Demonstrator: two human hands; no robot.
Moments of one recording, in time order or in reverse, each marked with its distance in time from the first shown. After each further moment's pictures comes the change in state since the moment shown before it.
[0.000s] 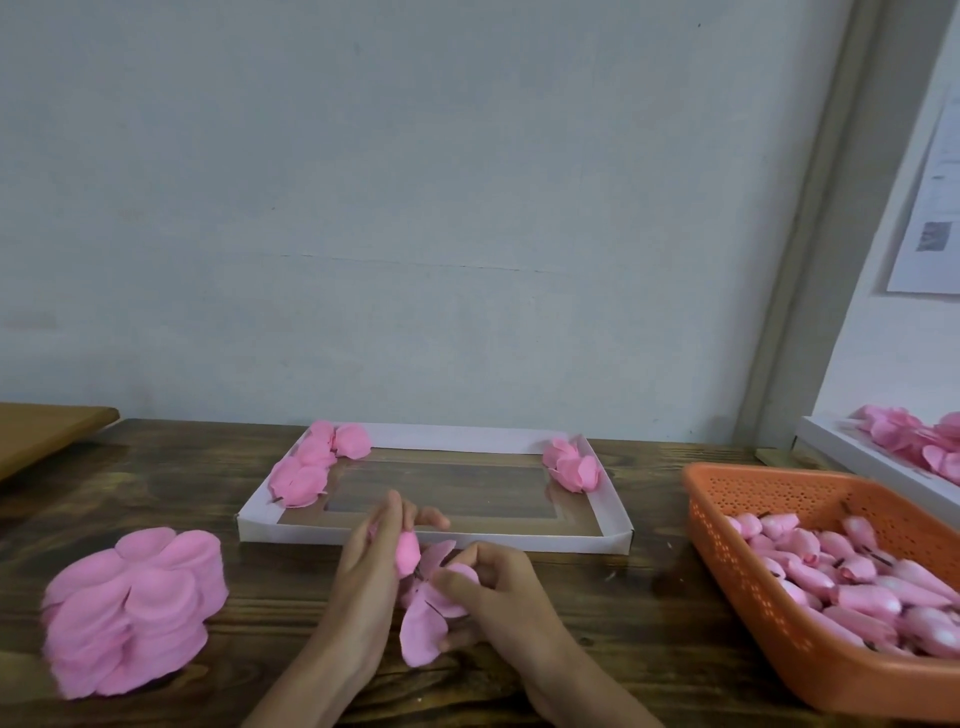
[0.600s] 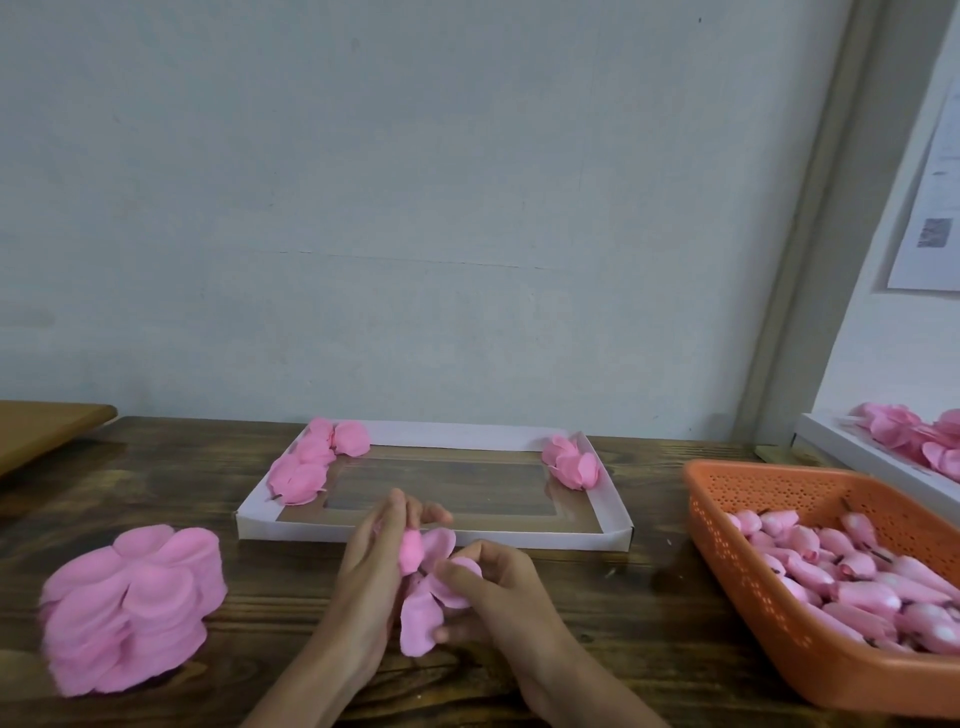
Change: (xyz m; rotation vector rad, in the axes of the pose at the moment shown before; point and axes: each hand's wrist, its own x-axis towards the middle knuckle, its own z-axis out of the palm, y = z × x) left_hand -0.004 0.003 0.005 -0.104 -0.042 -0.002; right_hand -0.004 -0.001 0.000 0.101 0.031 0.062
